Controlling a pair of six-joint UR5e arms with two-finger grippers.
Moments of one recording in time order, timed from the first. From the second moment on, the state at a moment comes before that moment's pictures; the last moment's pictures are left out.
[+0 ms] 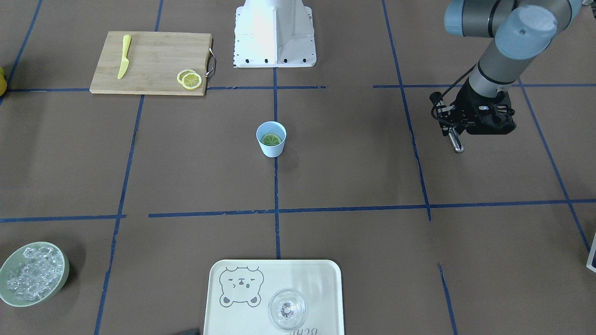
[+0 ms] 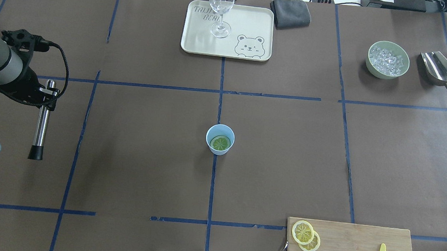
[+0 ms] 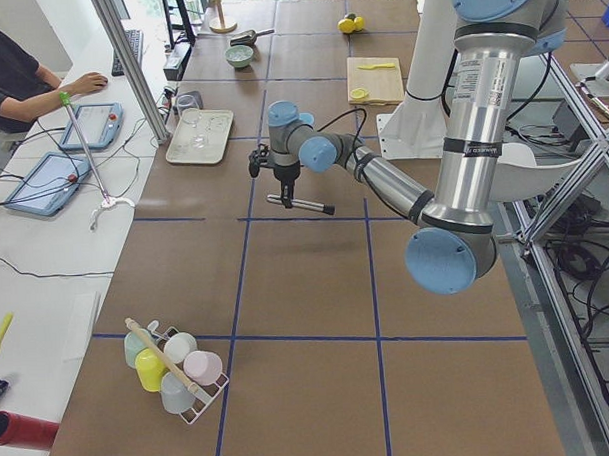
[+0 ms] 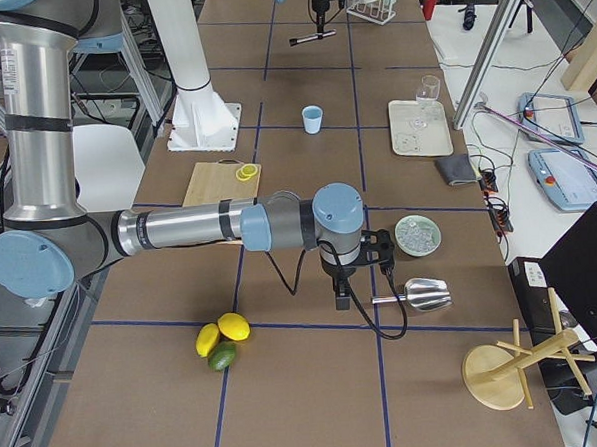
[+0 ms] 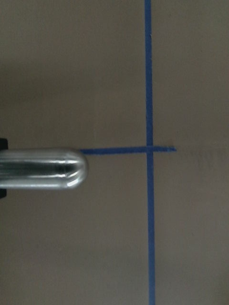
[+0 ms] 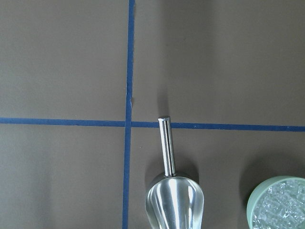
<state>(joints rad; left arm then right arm) -0.87 -1.73 -1.92 -1.57 -2.08 -0.76 1.59 -1.64 1.77 -1.60 2.37 0.04</state>
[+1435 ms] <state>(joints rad) -0.90 -1.72 -1.64 -1.56 -2.01 -0.68 1.59 -1.63 1.79 -1.58 2.37 0.04</state>
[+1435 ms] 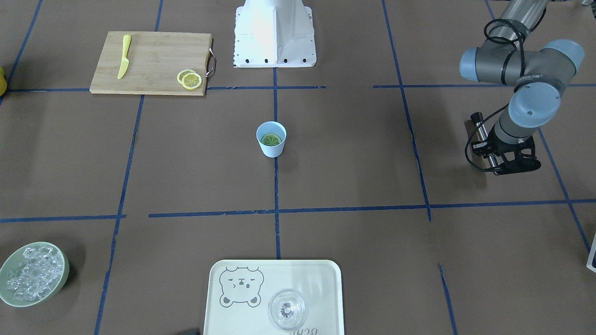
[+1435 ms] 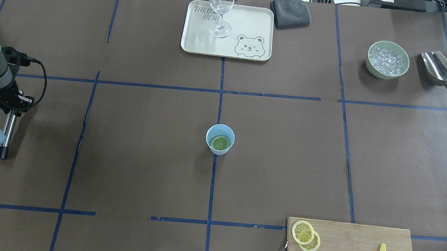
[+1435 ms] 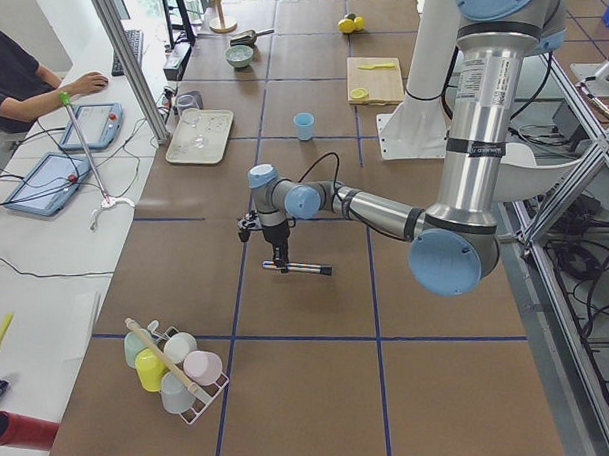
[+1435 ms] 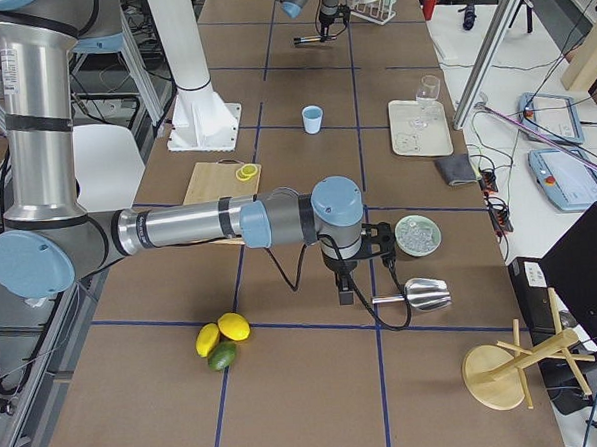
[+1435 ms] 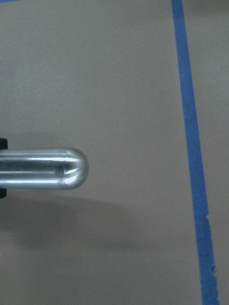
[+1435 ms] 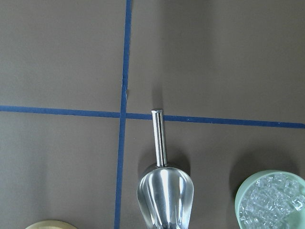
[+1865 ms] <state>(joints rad) -0.90 -1.73 -1.63 -1.57 -2.01 -0.70 1.59 -1.63 1.79 -1.58 2.37 0.04</state>
